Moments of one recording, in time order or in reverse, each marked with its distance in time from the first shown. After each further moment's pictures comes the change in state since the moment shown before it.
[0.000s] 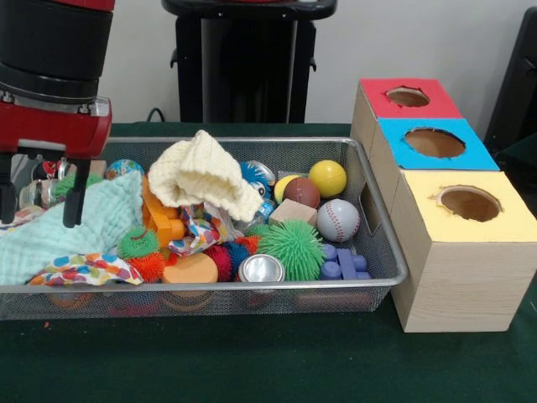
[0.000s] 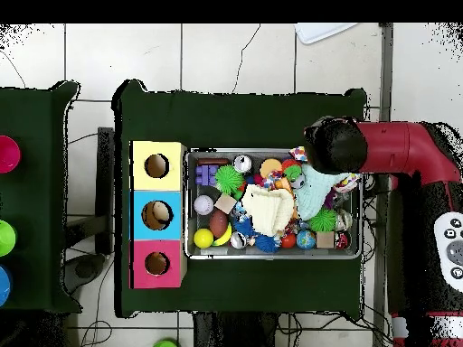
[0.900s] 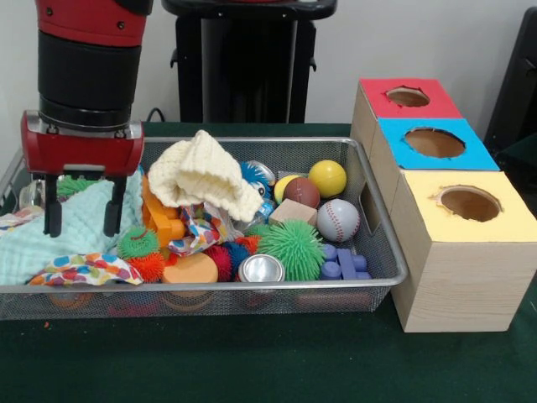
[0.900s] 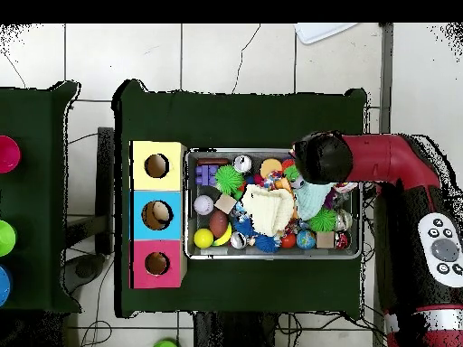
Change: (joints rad) arm -0.003 0.034 -0.005 0.069 0.000 -0.039 0.000
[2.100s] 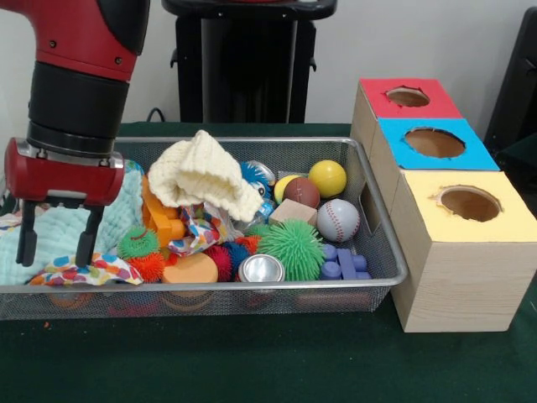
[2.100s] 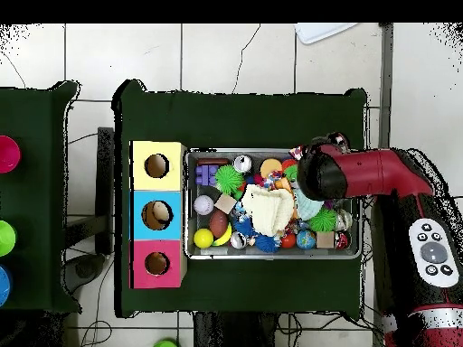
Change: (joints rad) arm 0.015 0.032 -0.075 0.029 -0.136 -0.255 0.000
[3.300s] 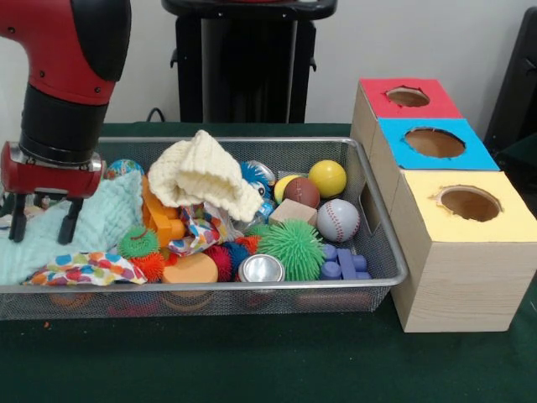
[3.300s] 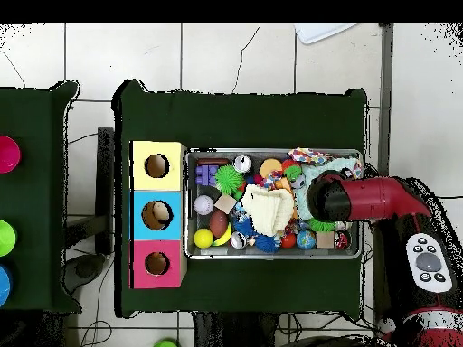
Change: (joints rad) arm 0.037 0.071 -0.195 0.026 0.045 -0.001 0.000
